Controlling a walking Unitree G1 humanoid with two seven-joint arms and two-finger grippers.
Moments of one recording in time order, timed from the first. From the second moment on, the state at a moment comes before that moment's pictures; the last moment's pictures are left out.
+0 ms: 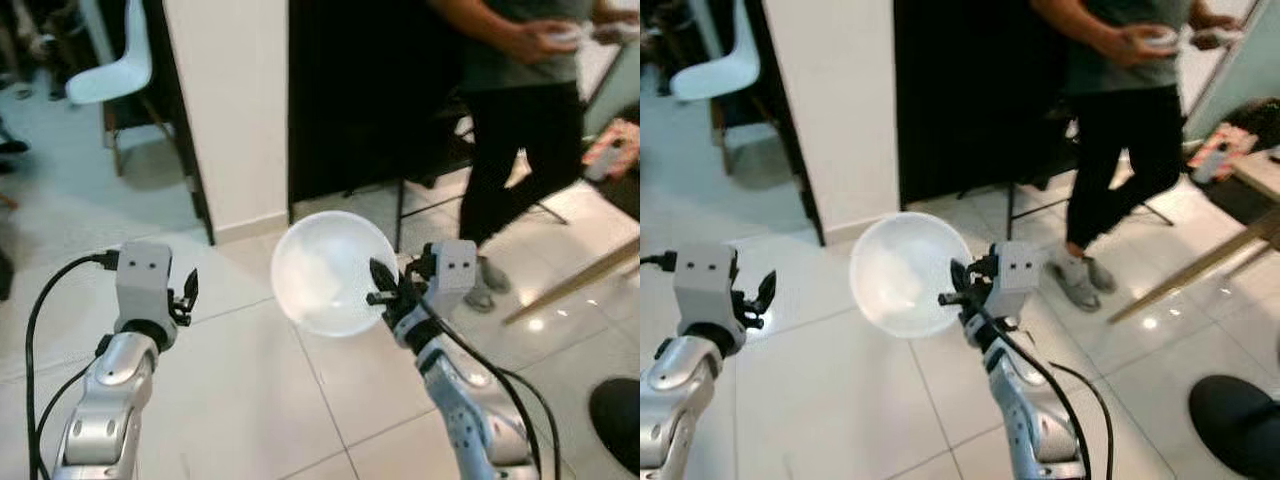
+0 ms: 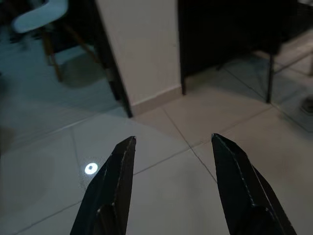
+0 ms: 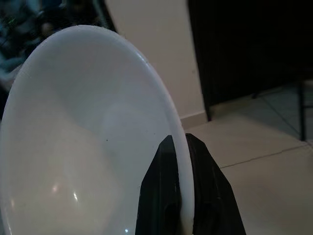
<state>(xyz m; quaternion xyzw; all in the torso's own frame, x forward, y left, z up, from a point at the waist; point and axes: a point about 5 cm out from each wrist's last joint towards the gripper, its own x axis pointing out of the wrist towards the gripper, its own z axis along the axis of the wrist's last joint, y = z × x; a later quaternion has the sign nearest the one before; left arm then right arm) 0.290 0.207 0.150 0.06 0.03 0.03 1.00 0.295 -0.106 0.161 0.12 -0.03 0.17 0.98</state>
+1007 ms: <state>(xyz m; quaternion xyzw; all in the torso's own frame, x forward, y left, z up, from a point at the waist) 0.289 0.207 0.149 0.06 0.03 0.03 1.00 0.295 -0.100 0.161 0.13 -0.02 0.18 0.98</state>
